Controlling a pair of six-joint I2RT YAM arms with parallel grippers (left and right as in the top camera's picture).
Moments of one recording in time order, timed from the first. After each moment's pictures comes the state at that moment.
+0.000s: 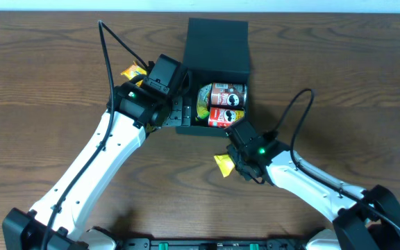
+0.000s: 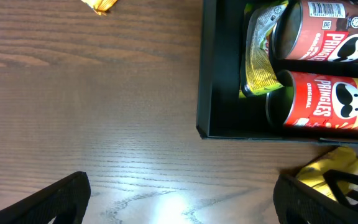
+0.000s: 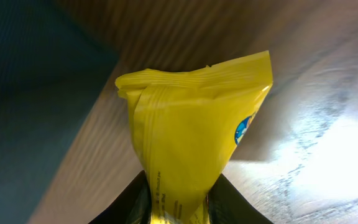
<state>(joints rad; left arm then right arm) -0.51 1.53 1.41 -1.06 -0.15 -0.42 0.63 1.53 0.74 -0.45 0.05 1.60</state>
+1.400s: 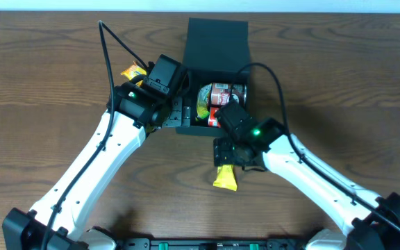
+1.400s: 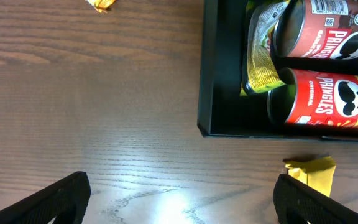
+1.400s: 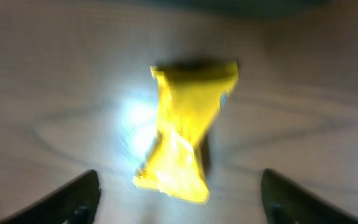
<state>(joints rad) -0.51 1.53 1.41 -1.07 -0.15 -0.42 0.70 1.54 1.07 -0.94 -0.02 0.66</state>
